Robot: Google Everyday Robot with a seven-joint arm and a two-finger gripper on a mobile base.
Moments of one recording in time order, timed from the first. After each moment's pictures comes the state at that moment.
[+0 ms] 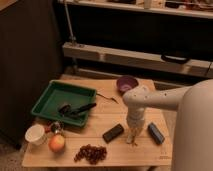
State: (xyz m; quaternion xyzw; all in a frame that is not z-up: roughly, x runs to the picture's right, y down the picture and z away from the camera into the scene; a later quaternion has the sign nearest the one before) arm 0.160 0.235 0.790 -0.27 0.35 0.64 0.63
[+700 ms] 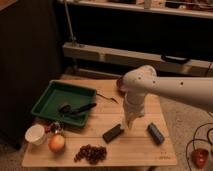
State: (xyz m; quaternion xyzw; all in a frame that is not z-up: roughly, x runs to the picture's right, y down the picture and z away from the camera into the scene) arm 0.104 0.115 0.703 -0.26 0.24 0.69 0.64
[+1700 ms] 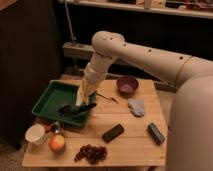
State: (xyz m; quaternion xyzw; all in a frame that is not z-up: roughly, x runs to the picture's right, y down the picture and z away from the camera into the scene) arm -0.102 0.011 0.671 -0.45 0.05 0.55 0.70
